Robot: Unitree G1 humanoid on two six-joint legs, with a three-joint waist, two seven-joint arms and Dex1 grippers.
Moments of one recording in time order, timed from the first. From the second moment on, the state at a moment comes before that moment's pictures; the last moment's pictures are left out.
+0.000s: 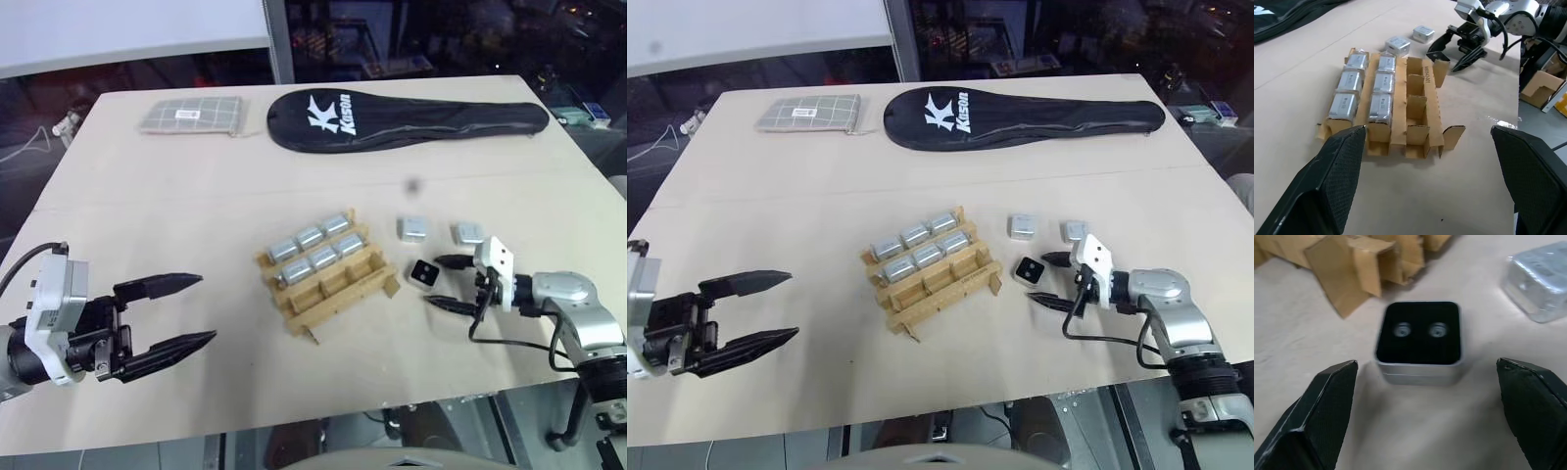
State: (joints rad) left arm 0.45 0.90 0.78 -0.51 -0.87 0.49 -1.28; right arm -0.25 -0.62 0.07 0.15 0.33 0.15 1.19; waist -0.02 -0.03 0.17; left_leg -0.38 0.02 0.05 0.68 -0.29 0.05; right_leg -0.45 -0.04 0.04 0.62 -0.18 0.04
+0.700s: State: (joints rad) left arm 0.30 0.91 0.67 -0.54 -0.97 0.71 -1.03; right arm -0.30 -0.66 0.06 0.11 0.24 -0.07 1.15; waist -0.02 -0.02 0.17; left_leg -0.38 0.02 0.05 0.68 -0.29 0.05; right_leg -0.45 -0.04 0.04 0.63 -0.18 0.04
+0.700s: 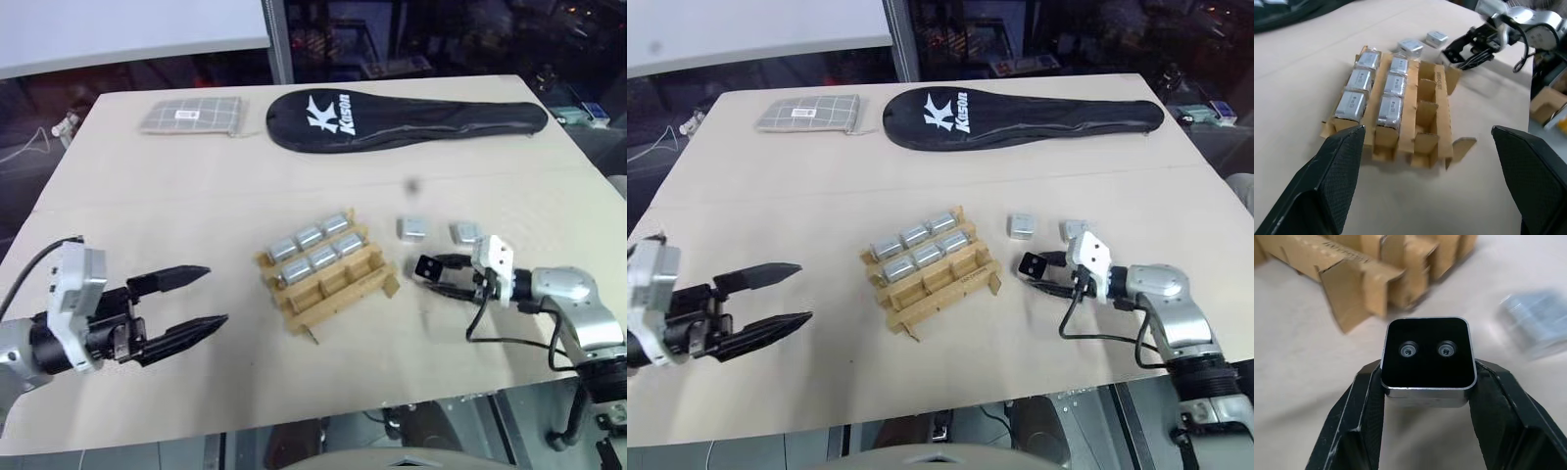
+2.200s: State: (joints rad) left arm -0.29 0.79 0.19 -0.41 -1.22 1.04 -0.72; right arm -0.65 -0.43 0.42 -0.03 -0.07 -0.50 0.97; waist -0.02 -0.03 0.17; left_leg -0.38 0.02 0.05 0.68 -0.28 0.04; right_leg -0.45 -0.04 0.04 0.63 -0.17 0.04
